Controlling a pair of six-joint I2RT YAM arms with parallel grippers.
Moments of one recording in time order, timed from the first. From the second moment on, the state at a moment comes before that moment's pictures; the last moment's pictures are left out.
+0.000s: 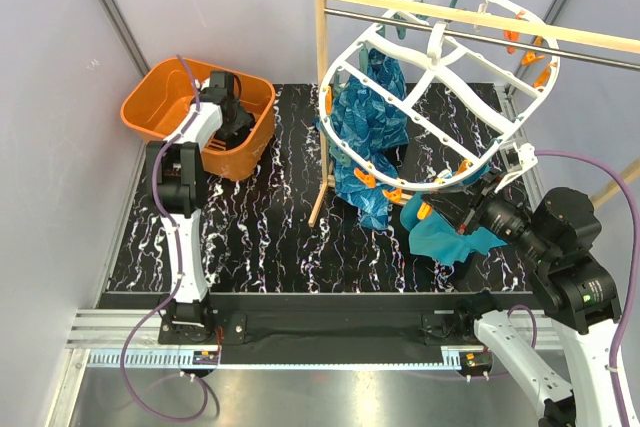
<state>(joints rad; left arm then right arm) -0.06 2.26 1.89 -0.55 -0.13 -0.67 0.31 0.58 1.16 -0.70 -0.43 0.42</state>
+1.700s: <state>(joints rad) 0.08 1.85 1.73 -0.33 0.18 -0.65 0.31 0.59 1.16 -0.70 -0.44 0.42</state>
